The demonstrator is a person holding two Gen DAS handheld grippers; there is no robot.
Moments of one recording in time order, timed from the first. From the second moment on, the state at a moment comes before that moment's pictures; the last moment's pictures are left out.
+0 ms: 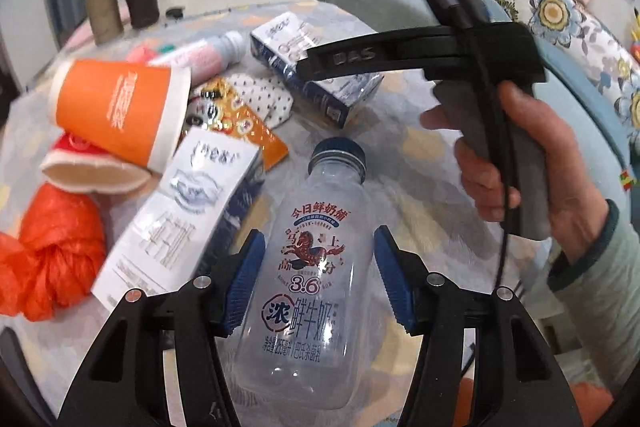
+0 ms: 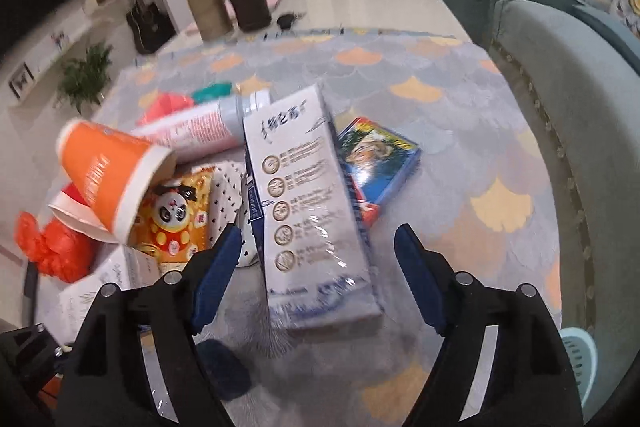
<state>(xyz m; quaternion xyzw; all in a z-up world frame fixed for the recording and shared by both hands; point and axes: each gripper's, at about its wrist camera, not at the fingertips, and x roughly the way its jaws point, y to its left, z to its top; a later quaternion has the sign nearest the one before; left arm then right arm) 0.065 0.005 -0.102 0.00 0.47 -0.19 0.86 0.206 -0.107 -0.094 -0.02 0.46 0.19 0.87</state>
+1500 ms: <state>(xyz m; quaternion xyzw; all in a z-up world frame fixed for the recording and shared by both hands) 0.035 -0.122 -0.064 0.00 0.45 -0.28 0.85 -0.040 -0.384 -0.065 0.16 0.37 0.00 0.92</state>
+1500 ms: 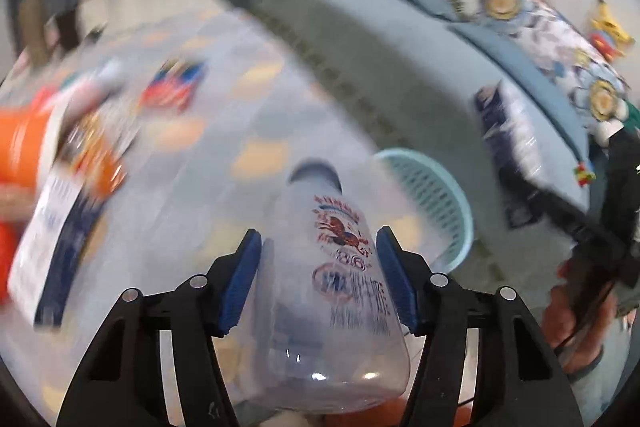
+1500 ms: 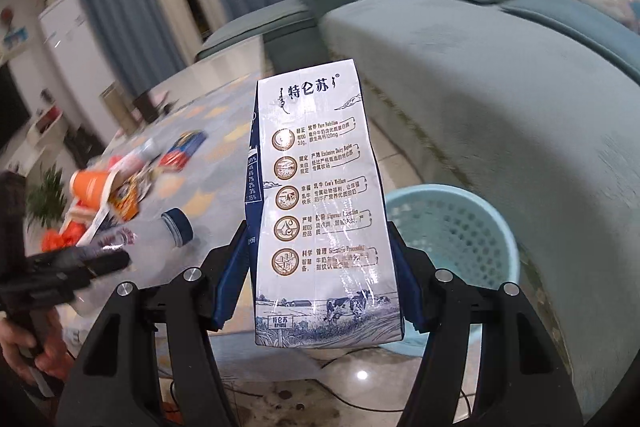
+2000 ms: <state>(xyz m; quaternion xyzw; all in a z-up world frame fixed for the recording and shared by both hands) 0.071 -0.288 -0.133 0.02 0.52 -0.41 0.75 -0.040 -0.463 -0.197 0.28 0.50 -0.12 0.81</state>
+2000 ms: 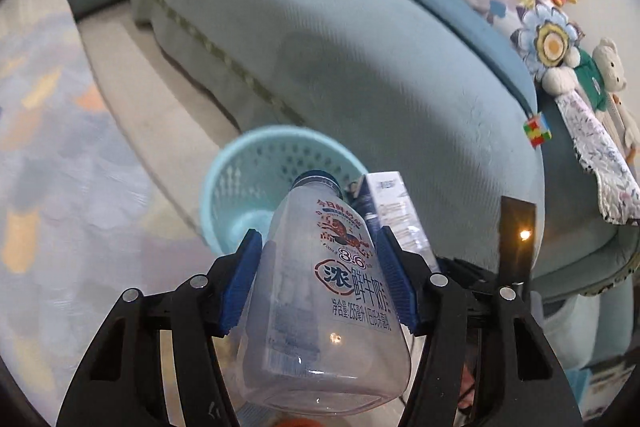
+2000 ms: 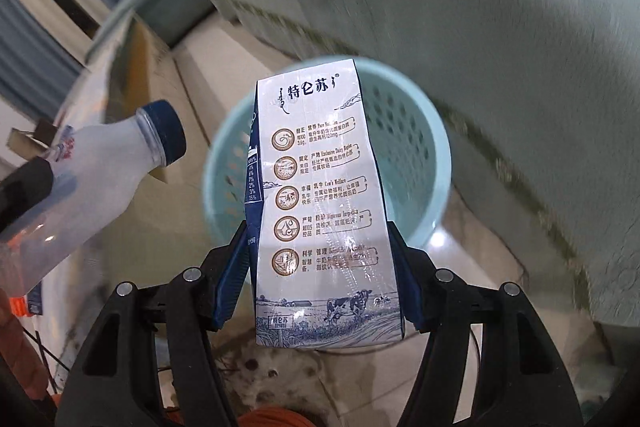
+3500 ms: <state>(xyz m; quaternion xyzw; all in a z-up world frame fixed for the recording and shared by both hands) 0.100 0.075 -0.103 -0.02 0.46 -0.17 0.87 0.127 -0.164 -0.062 0.09 0.39 0.12 0.91</state>
